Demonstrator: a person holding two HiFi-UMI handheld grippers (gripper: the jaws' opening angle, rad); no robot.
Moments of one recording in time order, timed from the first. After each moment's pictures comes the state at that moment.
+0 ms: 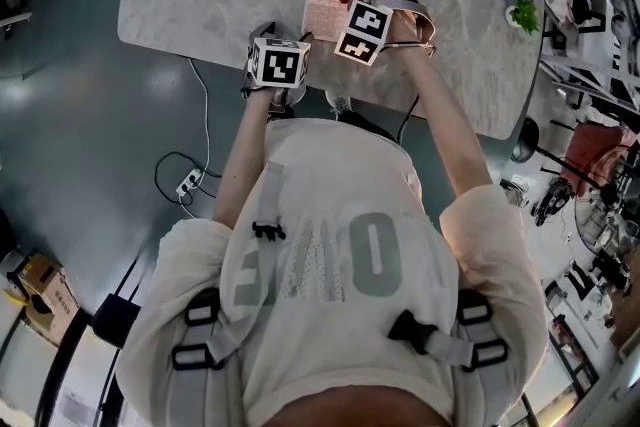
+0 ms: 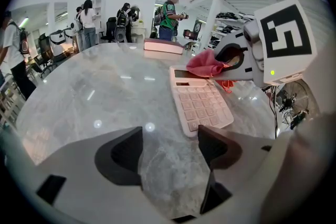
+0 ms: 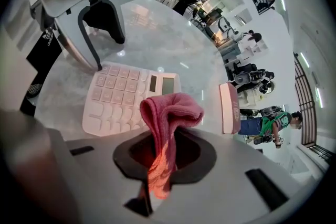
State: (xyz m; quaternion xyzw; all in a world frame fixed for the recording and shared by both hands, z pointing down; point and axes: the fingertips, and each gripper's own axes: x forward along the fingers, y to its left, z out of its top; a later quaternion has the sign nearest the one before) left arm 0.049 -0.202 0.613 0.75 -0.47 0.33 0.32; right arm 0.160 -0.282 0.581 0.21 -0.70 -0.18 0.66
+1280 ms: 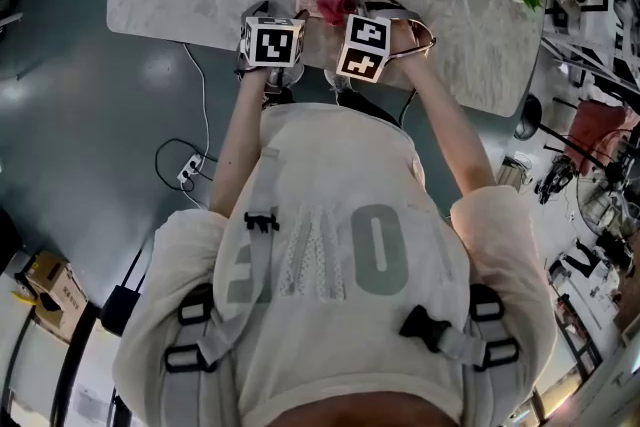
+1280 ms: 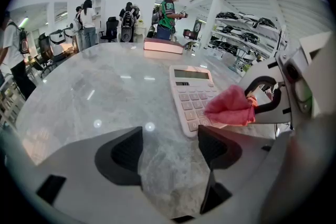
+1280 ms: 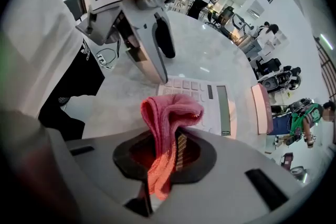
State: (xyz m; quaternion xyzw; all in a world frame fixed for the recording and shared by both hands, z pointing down) left arm 0.049 -0.204 0.611 0.75 -0.47 0.33 0.32; right arm 0.146 -0.179 0.602 0.11 -0.75 -0.10 0.64
